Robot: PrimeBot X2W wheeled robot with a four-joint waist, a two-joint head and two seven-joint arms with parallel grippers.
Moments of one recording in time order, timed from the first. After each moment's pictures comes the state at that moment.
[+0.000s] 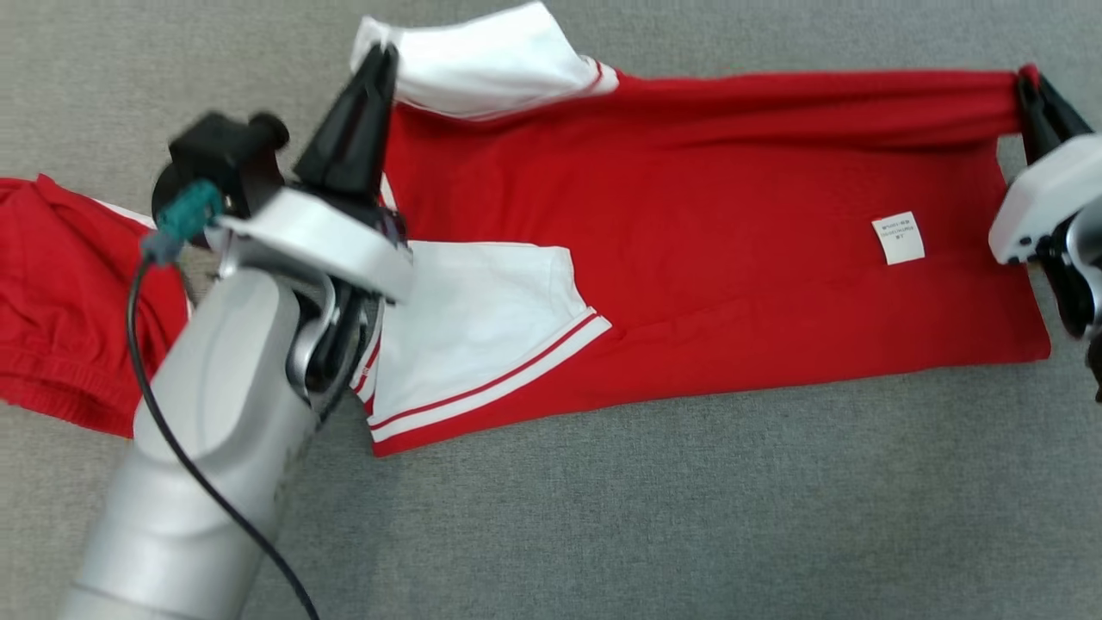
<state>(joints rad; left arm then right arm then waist) -0.78 0.16 -0.41 0.51 -0.51 -0.10 -0.26 -1.06 -0.39 0.63 1.10 0.61 0.13 -0.23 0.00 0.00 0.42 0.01</state>
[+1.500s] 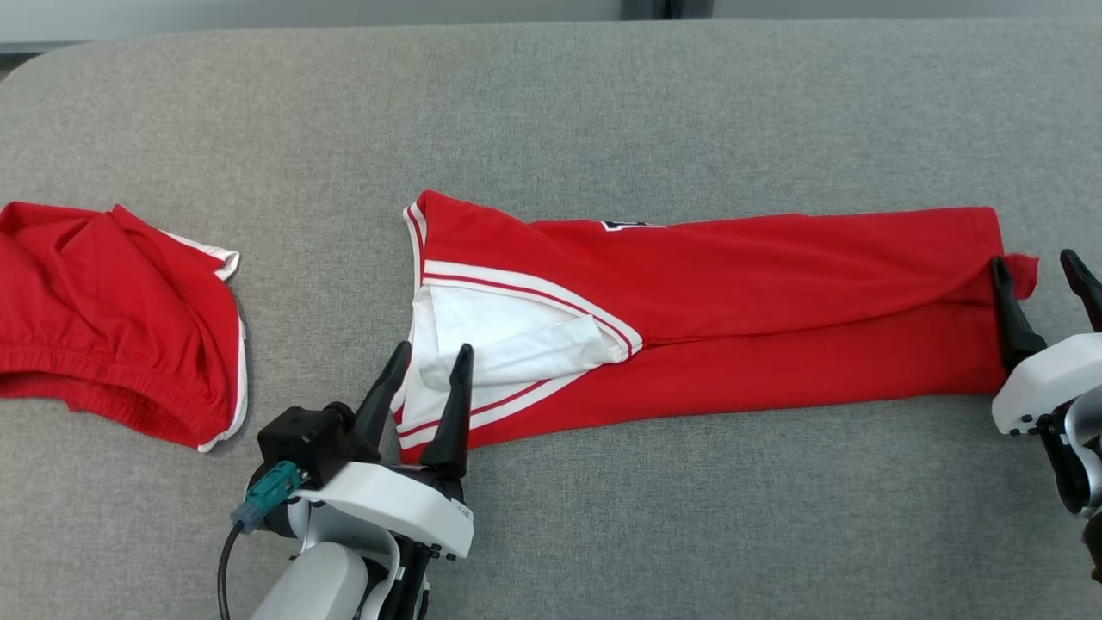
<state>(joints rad) -0.23 0.13 -0.46 0.20 -0.62 0.08 -0.20 -0.58 -0.40 0.28 0.81 0.42 0.13 -0.26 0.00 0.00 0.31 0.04</state>
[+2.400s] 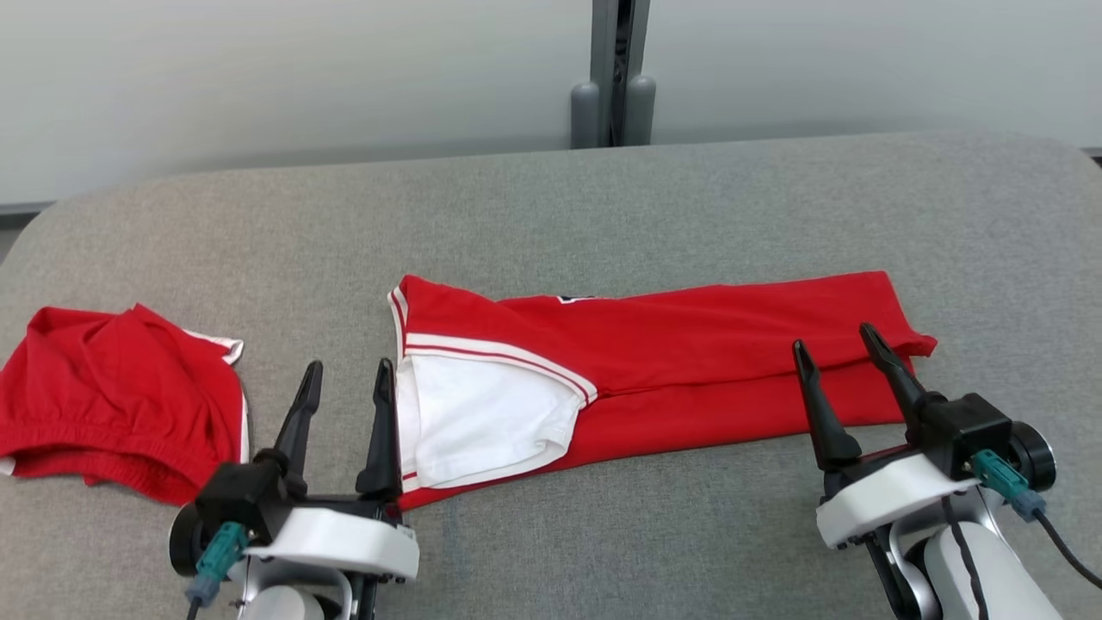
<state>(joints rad) -0.12 0.07 -0.22 0.15 -0.37 0.09 -0.26 -0.27 -0.13 0.22 0.36 0.17 0.13 -0.26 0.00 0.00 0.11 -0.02</state>
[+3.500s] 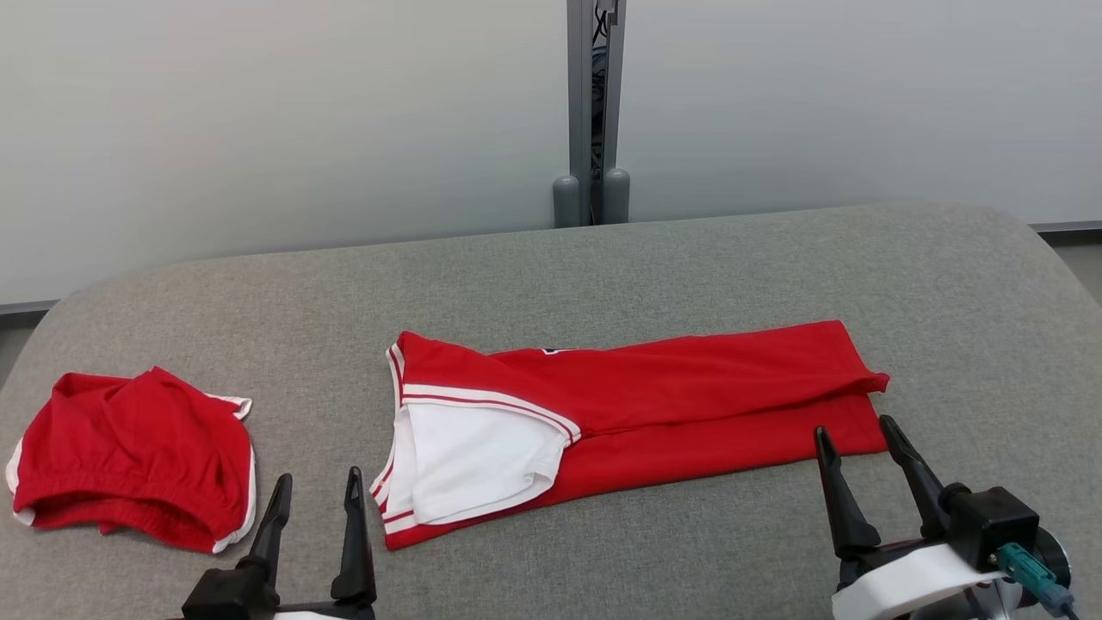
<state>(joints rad) 0.11 0.05 -0.14 0.10 -0.27 0.10 -0.26 -0.05 -0.11 0.17 0.24 0.23 0.13 -0.26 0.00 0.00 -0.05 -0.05</state>
